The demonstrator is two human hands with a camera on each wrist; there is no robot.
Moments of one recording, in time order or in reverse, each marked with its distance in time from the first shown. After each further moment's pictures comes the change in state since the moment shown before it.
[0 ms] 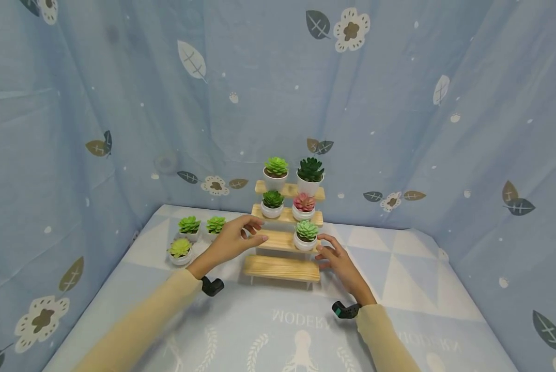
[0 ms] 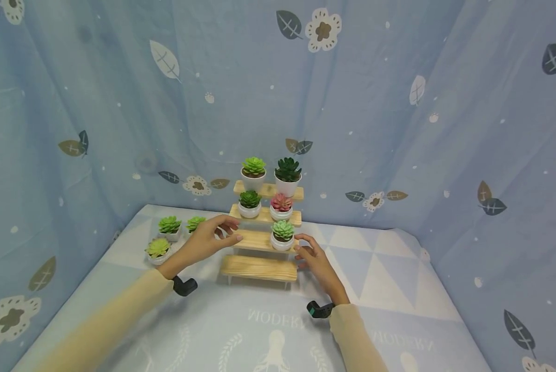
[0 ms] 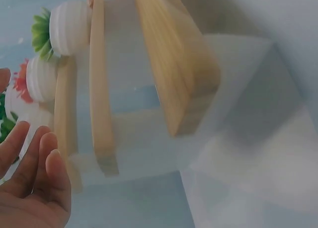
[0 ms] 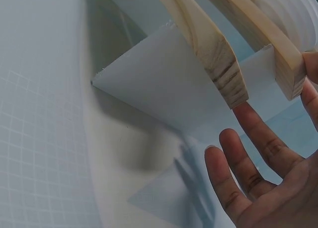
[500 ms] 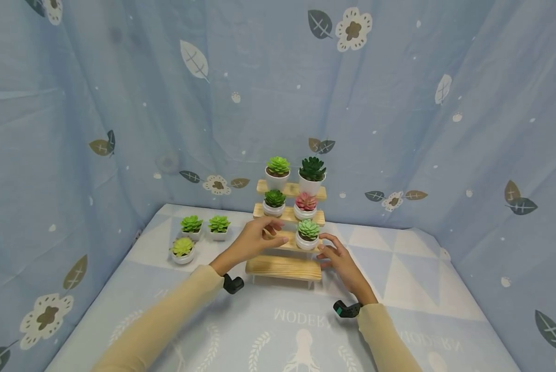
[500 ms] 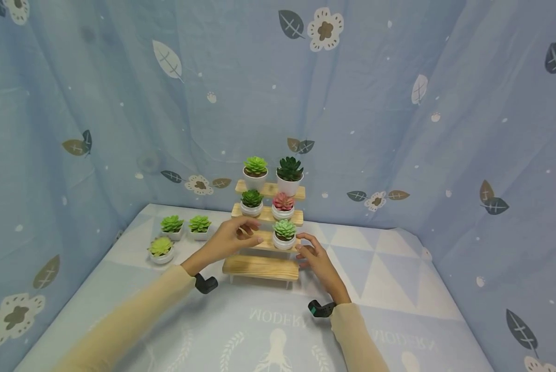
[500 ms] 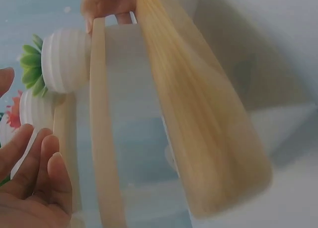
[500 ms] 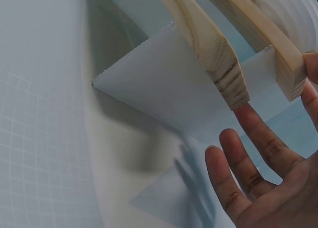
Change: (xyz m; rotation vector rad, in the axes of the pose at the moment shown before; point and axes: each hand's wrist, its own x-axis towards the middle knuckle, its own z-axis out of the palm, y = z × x) left_hand 0.020 0.011 0.035 -0.060 -0.068 0.036; right_hand -0.002 -0.002 0.002 0.002 -0.012 -0.008
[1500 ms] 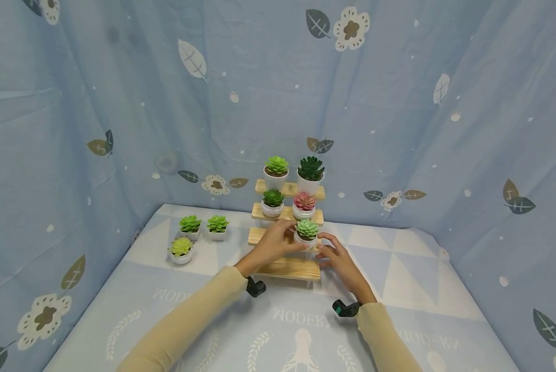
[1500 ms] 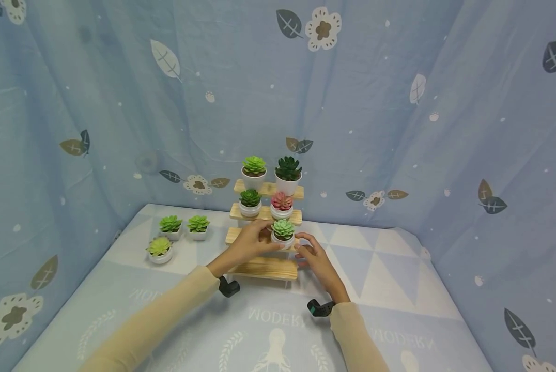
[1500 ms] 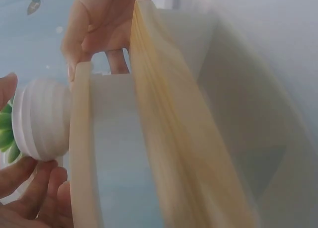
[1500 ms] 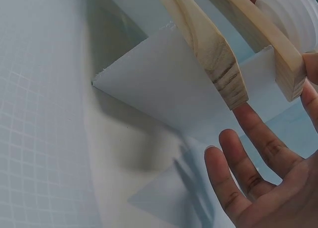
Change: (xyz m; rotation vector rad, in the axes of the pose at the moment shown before) left_hand 0.025 0.012 0.051 0.076 0.012 -0.088; right_hand 0.003 0.004 -0.002 0.004 -0.009 -0.021
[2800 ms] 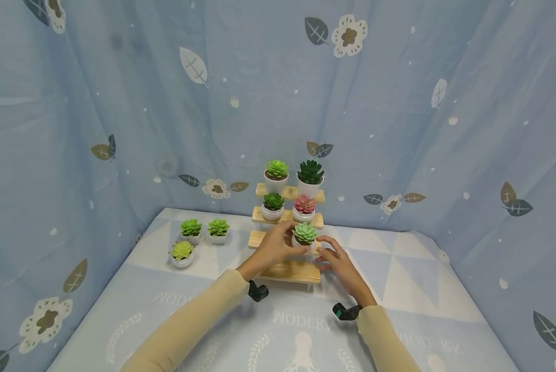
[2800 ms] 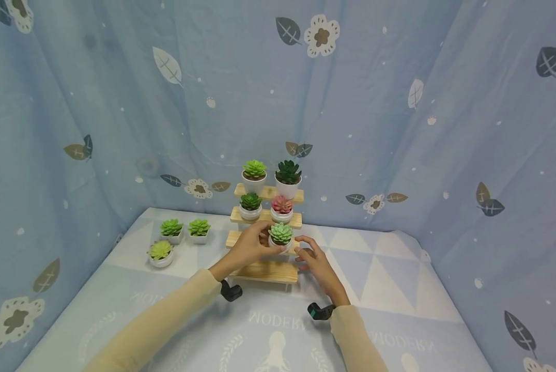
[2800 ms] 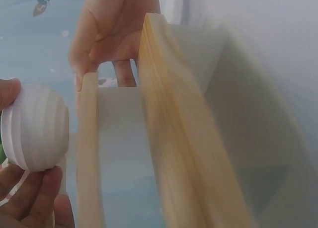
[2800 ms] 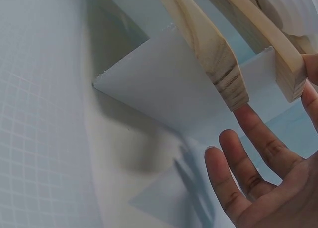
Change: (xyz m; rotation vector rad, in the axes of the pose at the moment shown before) left_hand -0.002 0.003 0.001 -0.058 0.041 -0.037; right_hand -0.001 -0.004 0.000 -0.004 -0.019 -0.006
